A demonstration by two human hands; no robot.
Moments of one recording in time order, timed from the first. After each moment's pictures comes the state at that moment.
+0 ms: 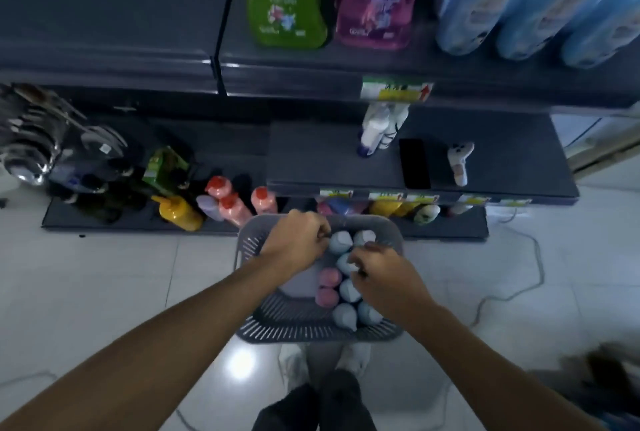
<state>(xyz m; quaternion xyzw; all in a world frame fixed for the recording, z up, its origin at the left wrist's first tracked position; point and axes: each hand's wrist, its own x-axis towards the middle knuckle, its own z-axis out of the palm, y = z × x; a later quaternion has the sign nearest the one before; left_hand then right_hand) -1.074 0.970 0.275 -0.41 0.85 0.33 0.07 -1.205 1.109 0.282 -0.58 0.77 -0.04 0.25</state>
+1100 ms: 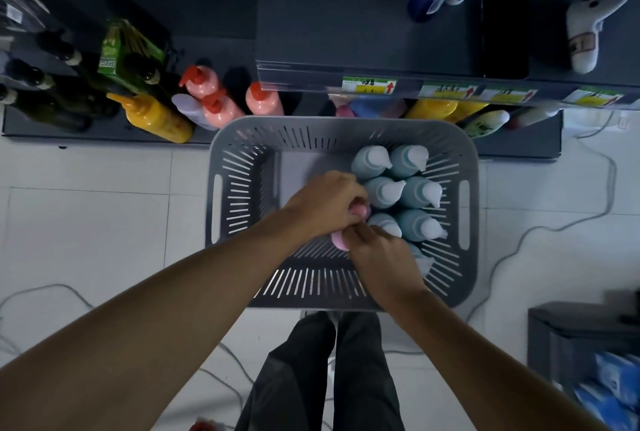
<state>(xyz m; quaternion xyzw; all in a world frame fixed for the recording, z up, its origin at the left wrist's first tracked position) -1.080 0.992 0.078 -0.27 0.89 0.36 0.10 -1.157 1.138 0.086 -0.67 0.72 -0.01 0.17</state>
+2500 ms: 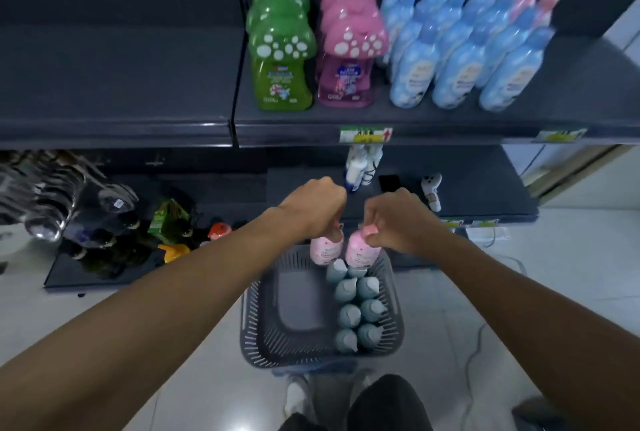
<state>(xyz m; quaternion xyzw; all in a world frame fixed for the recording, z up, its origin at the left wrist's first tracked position) -1.110 0.948 0.400 -0.25 0.95 0.13 0.11 -1.257 1.069 0.389 -0.61 0.77 -0.07 0.17</state>
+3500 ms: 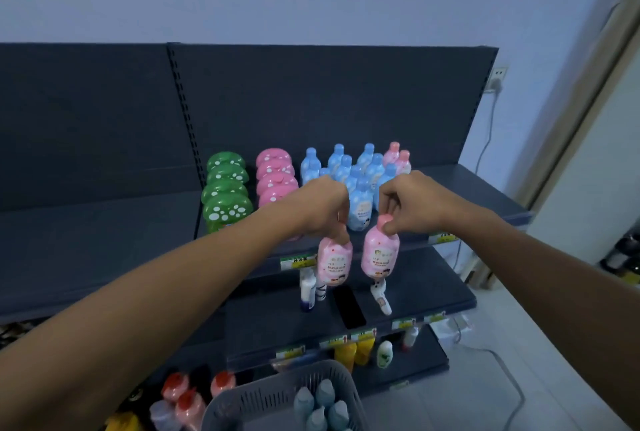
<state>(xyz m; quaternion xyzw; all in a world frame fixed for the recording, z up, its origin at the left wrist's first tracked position) -1.215 0.956 0.621 -0.10 0.99 0.05 -0.02 -1.369 1.108 0.623 -0.56 0.81 -0.13 0.04</state>
